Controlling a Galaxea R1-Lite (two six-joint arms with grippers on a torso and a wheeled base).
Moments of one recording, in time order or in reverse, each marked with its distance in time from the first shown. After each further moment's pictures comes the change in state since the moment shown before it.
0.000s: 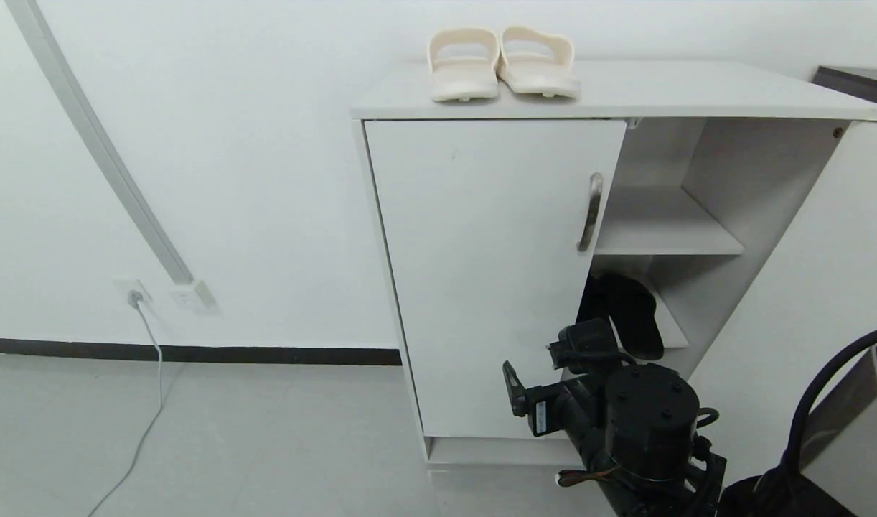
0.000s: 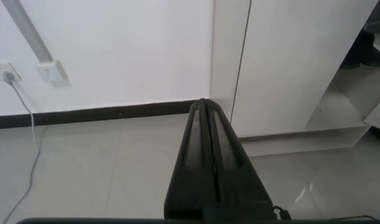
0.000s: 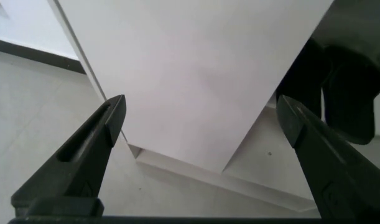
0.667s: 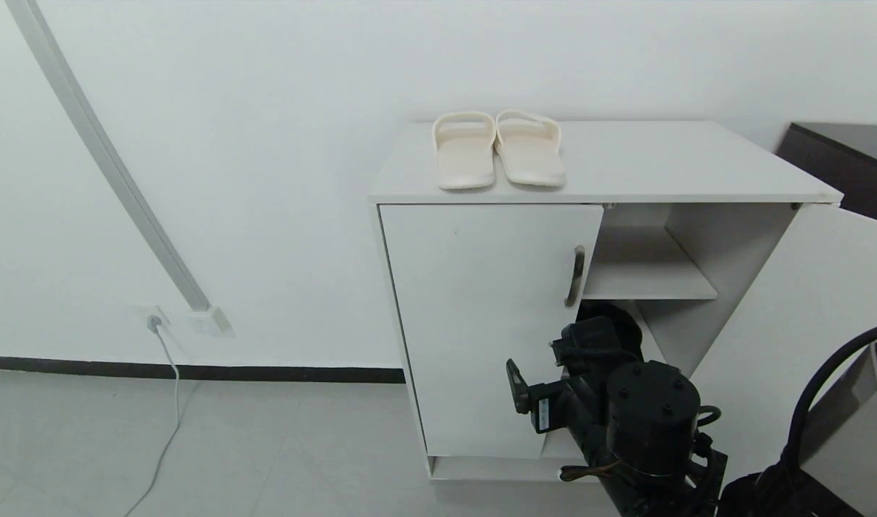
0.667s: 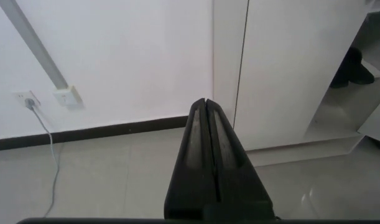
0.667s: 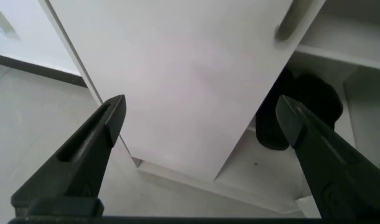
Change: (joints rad) left arm 0.000 0.000 0.000 -0.001 -0.004 0.044; right arm 0.000 -0.001 0.000 0.001 0.000 0.000
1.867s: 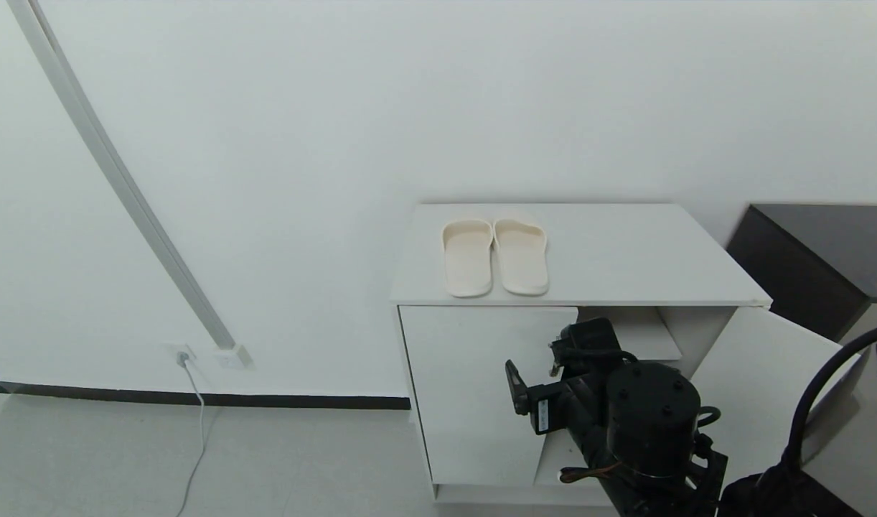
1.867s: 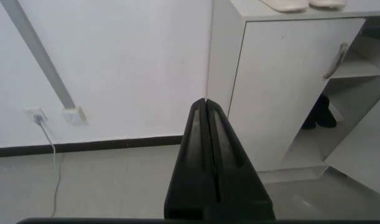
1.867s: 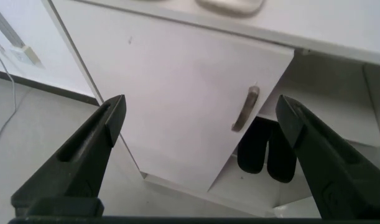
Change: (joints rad) left arm 0.000 0.000 0.000 0.001 0.004 -0.072; right arm 0.002 0.000 0.001 0.001 0.003 0.000
